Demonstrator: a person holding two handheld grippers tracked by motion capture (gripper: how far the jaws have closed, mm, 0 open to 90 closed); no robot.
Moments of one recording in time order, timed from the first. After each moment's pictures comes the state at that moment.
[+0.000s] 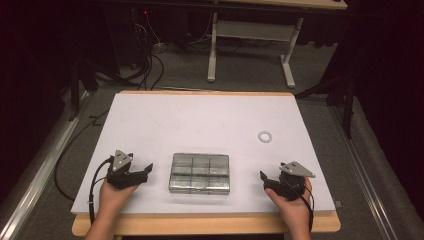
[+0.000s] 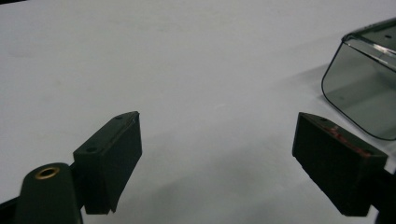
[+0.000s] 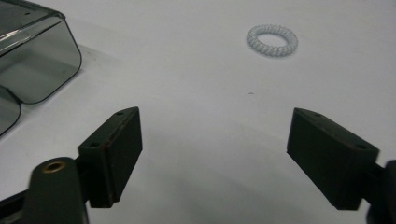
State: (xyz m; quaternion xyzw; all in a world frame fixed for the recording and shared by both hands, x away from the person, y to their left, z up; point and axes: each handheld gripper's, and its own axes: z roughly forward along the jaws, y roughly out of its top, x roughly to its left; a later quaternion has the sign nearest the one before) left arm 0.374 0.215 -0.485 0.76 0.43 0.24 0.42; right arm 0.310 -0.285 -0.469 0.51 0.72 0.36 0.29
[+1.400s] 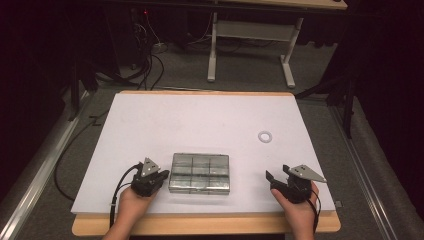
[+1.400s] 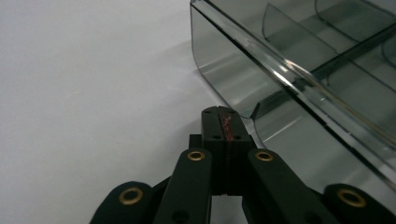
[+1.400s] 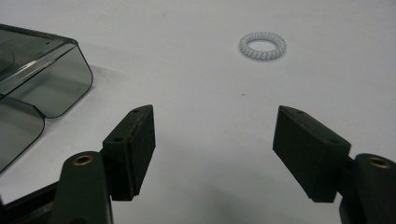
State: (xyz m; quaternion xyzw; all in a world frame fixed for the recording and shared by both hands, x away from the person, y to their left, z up) left arm 0.354 0.150 -0.486 0.81 0.39 0.14 0.40; right arm 0.297 -0.298 -0.461 0.53 0.69 0.40 0.28
